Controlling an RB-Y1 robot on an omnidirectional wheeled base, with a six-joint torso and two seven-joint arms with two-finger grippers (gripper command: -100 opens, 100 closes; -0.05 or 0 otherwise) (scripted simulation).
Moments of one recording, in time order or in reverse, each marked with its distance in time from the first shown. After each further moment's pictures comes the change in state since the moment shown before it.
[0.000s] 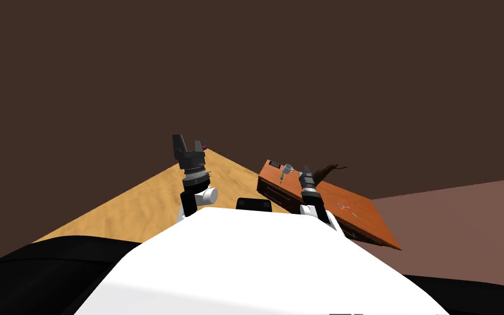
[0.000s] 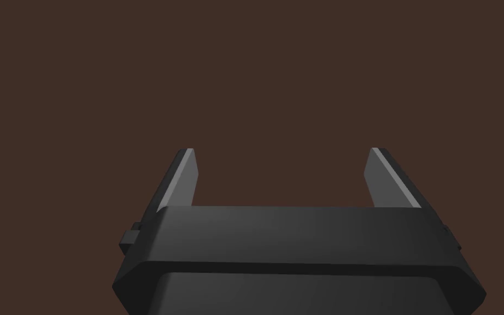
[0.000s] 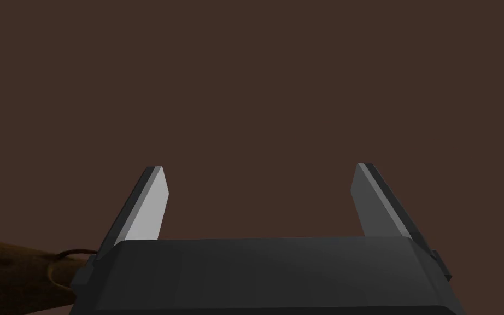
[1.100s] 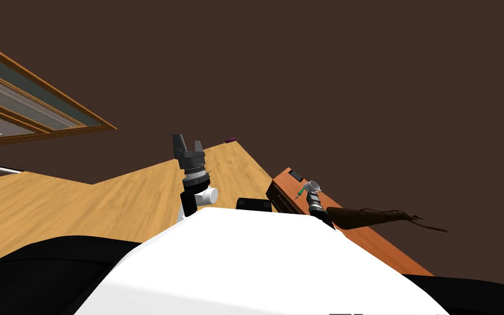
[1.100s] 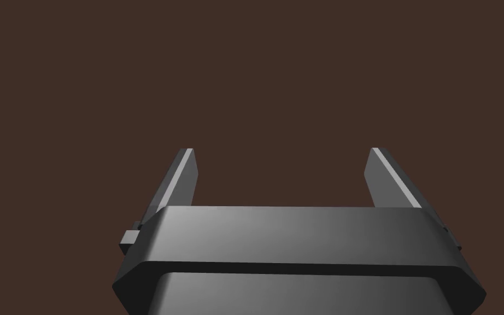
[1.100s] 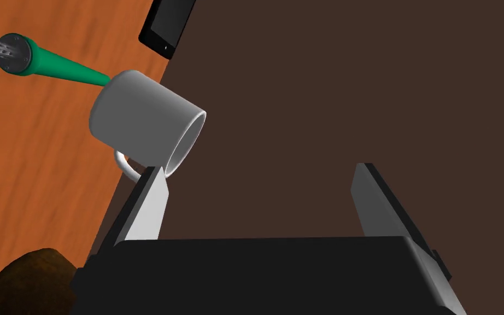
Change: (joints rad) left arm 0.000 0.000 0.000 0.000 0.000 0.000 0.000; right arm 0.042 -0.031 -0.115 0.321 -0.069 0.171 0.057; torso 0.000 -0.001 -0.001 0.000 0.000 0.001
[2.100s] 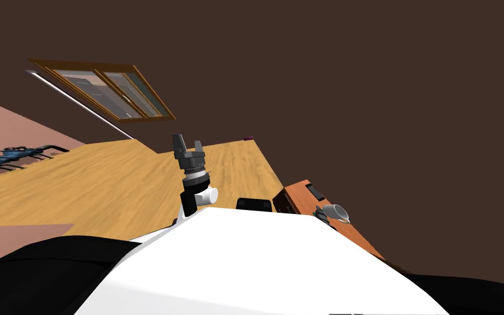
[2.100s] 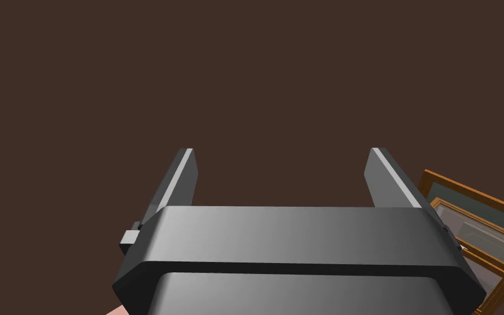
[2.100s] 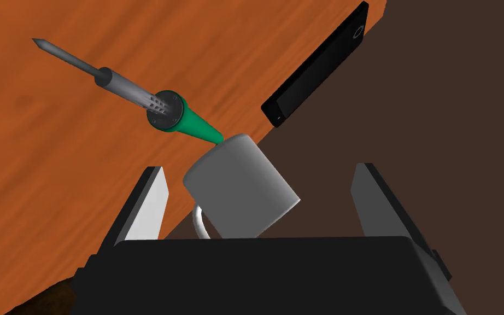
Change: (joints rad) left arm 0.000 0.000 0.000 0.000 0.000 0.000 0.000; right arm 0.032 -0.023 -0.089 0.219 -0.048 0.192 0.081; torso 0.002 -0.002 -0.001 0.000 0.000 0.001
